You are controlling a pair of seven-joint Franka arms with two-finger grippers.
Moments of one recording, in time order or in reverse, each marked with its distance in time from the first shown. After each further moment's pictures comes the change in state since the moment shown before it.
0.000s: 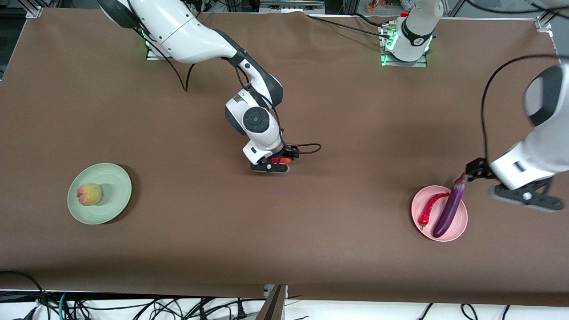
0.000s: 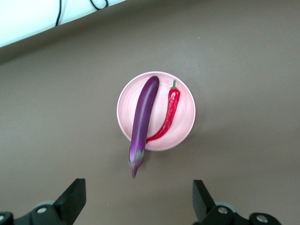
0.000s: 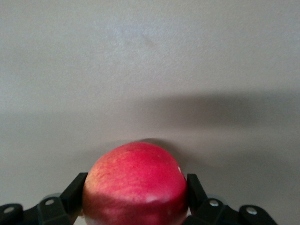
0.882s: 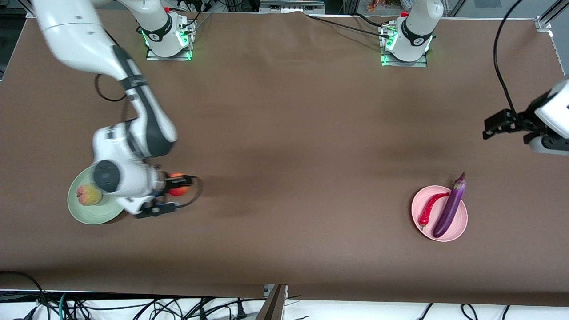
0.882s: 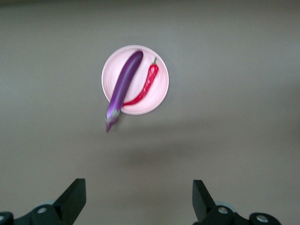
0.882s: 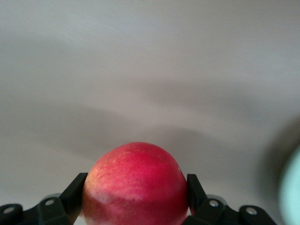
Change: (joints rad) left arm -0.410 -0.286 0.534 -0.161 -0.304 -0.110 -0.060; right arm -0.533 -0.140 -0.043 0.055 -0.005 -0.448 -0.902
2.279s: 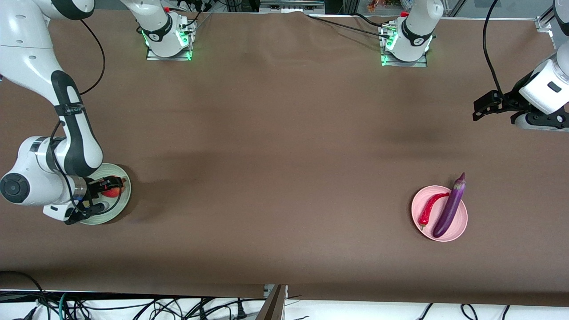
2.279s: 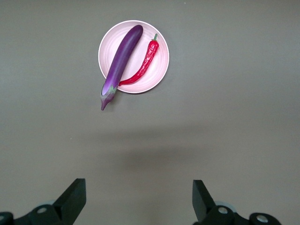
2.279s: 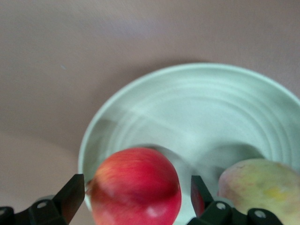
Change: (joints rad) left arm -0.003 -0.146 0.006 -0.229 0.000 0.083 -0.016; right arm -0.234 0.069 -0.042 0.002 -0.064 0.078 -0.409
